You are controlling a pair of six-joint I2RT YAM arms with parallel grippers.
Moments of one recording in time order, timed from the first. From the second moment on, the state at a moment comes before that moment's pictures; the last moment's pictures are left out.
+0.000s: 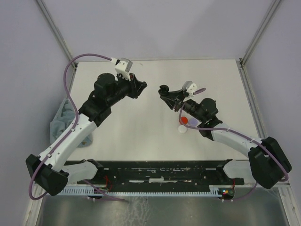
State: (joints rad) left arm -0.56 1.17 1.18 -0.20 0.13 -0.26; right arm 0.58 1.27 0.62 0.87 -0.39 0.05
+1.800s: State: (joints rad) left arm -0.65 1.19 1.01 0.23 0.34 -0.27; right arm 0.61 1.29 0.67 0.92 -0.42 0.13
